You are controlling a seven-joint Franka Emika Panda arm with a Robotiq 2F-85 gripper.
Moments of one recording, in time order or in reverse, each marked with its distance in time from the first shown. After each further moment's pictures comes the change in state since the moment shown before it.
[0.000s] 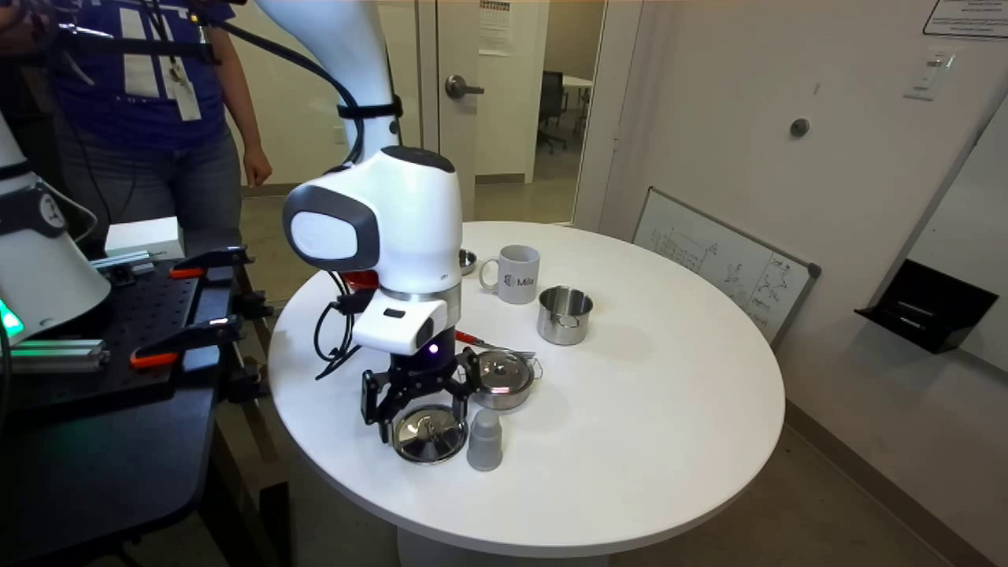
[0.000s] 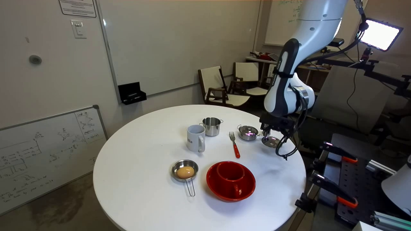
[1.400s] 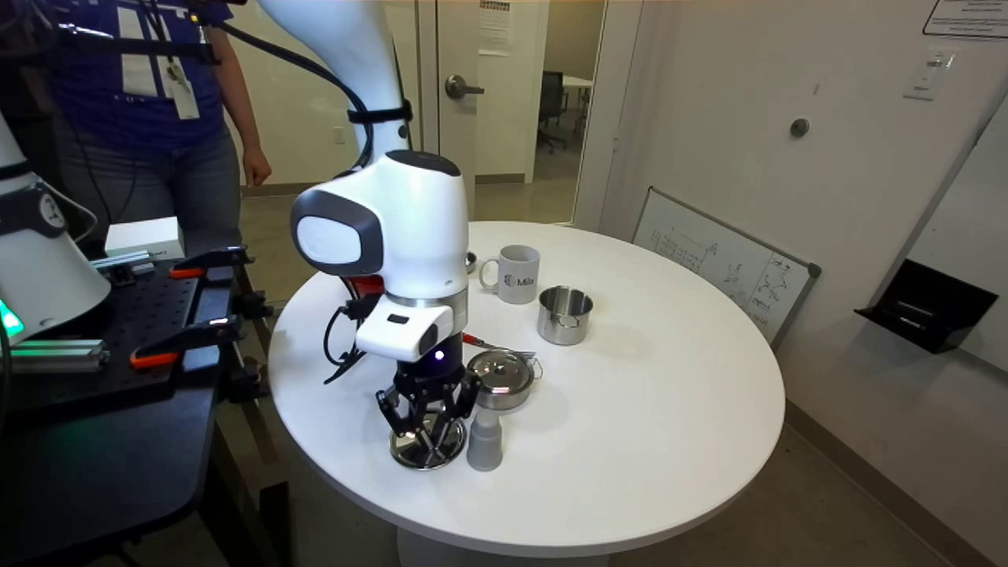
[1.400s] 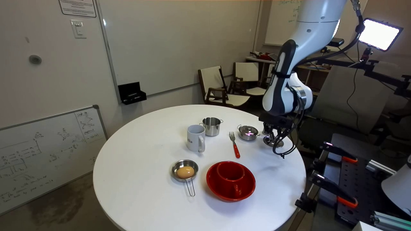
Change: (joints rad) arm 0.001 0.017 -0.011 0.030 0.055 0.000 -0.009
